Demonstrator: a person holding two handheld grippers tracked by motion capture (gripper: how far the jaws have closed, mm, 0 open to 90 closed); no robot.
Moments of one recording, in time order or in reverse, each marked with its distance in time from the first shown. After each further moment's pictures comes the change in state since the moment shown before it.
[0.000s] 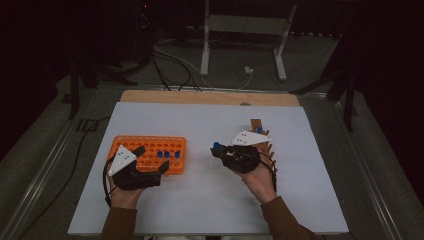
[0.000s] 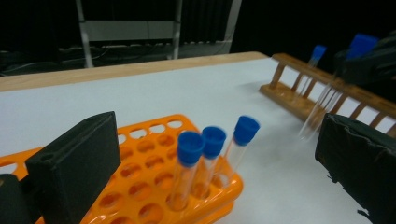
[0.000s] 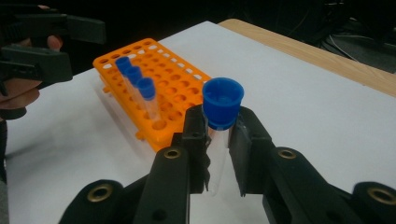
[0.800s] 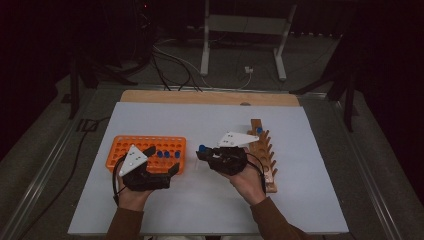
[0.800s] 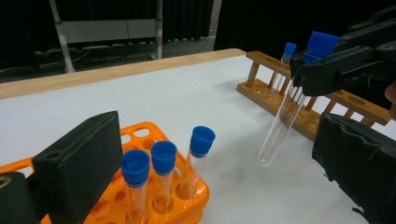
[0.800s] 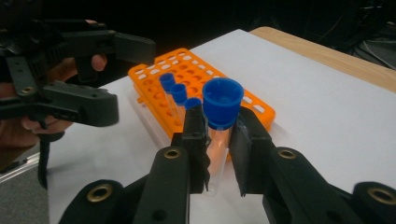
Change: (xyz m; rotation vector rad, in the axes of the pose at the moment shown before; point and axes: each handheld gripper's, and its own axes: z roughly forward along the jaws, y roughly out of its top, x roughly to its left) left arm -0.023 0.006 0.010 0.024 -0.061 0.043; right arm 0.025 0.013 0.016 -0.013 0.093 -0.009
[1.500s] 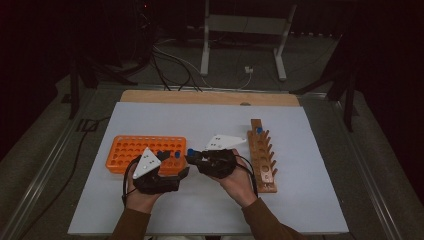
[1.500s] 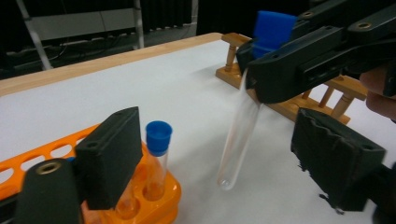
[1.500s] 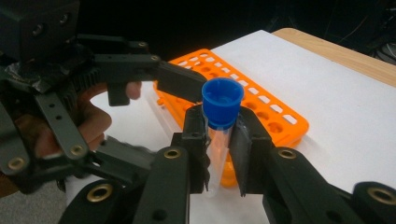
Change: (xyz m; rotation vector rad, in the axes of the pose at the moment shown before) left arm -0.020 -0.002 0.013 0.055 -0.071 0.083; right arm 0.020 0.006 0.018 0.011 0.052 -0.028
